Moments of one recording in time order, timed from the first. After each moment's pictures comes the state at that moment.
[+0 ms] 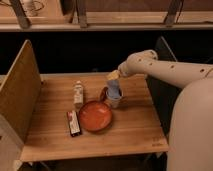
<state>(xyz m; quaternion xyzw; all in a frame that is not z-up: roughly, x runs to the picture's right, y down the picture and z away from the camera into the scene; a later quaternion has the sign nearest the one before) 0.081 -0.083 0.832 -0.13 -0.10 0.55 0.82</state>
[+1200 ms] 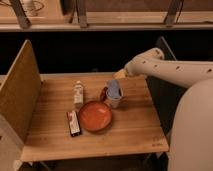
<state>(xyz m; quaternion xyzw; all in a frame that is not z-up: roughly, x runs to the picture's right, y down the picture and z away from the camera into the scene) 0.134 -0.083 0.814 -0.07 -0.05 0.57 0.82</state>
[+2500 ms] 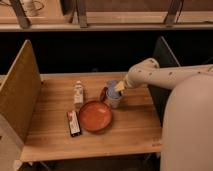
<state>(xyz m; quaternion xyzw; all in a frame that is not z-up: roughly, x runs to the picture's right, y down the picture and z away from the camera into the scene) 0.131 -0.003 0.848 -0.14 0.03 0.60 0.79</state>
